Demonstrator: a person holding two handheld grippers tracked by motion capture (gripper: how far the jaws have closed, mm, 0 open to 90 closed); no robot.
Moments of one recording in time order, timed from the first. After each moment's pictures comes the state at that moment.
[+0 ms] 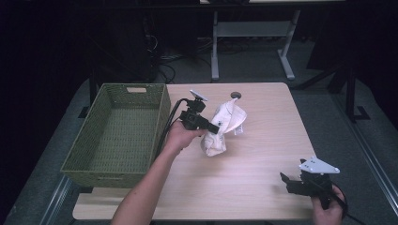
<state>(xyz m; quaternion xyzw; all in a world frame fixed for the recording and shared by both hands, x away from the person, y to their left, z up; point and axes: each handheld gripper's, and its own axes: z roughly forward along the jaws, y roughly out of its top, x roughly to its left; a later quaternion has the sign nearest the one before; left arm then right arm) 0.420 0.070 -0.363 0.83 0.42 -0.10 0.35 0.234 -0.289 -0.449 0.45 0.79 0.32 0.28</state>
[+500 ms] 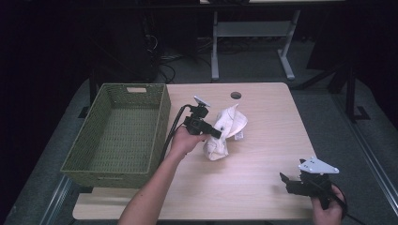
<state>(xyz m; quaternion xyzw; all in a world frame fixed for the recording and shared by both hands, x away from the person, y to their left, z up) 0.420 0.062 -0.390 0.83 0.43 -0.11 0.34 0.234 -0.288 -0.449 0.44 0.79 0.32 0.28</state>
